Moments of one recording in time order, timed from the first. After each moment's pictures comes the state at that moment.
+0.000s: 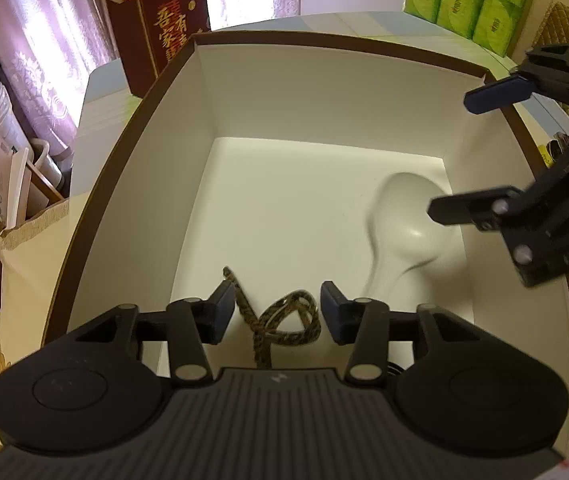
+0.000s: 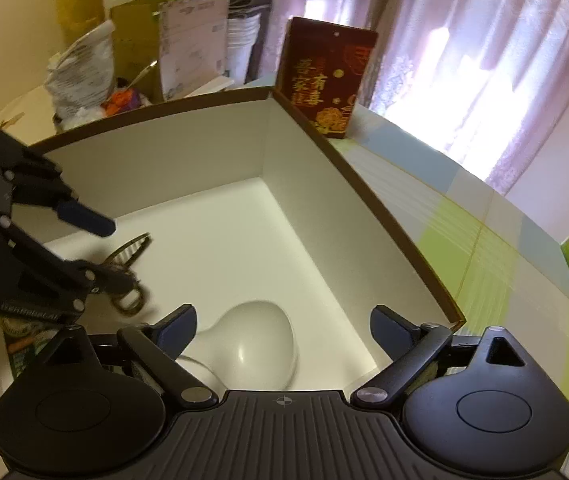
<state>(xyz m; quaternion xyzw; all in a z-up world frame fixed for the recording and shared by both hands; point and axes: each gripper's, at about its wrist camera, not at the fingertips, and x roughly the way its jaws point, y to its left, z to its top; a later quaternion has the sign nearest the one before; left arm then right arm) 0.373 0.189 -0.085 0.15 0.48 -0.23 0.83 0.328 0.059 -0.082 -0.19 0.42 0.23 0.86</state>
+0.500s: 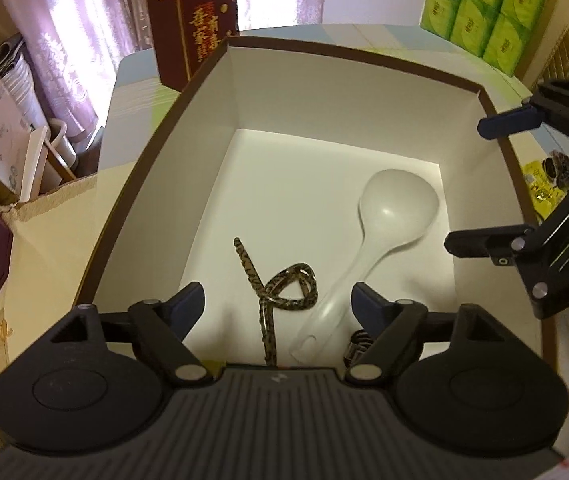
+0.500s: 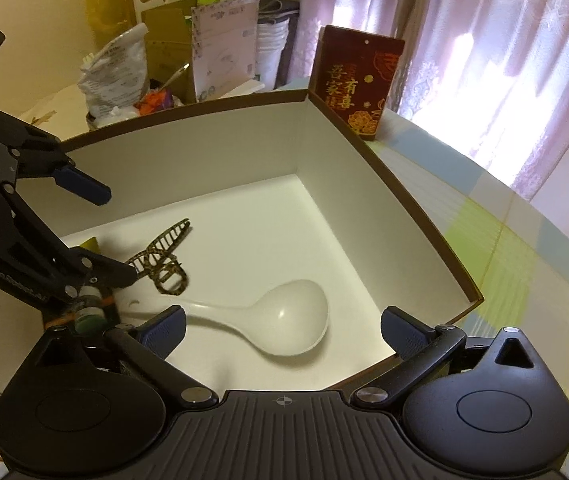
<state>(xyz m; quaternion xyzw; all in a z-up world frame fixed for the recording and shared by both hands) 0.345 0.205 -0.058 0.11 0.49 -0.19 0.84 0.307 0.055 -0.075 -0.17 0.42 0.27 0.85</state>
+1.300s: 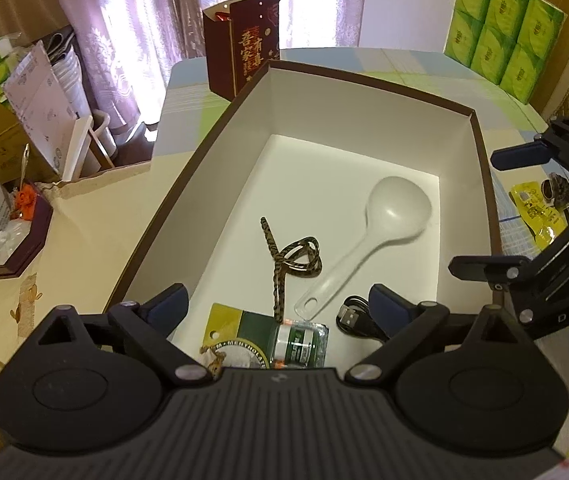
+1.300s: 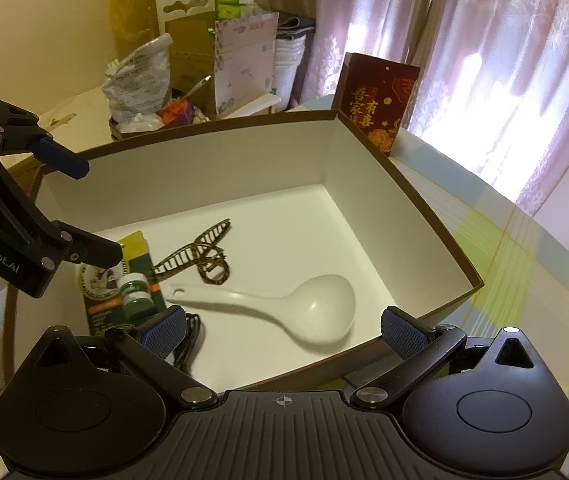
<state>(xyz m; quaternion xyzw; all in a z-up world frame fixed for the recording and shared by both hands) 0.287 0.216 -0.014 0.10 0.47 -0.13 0.87 0.255 0.058 -0.054 -0.18 0.40 0.28 0.85</state>
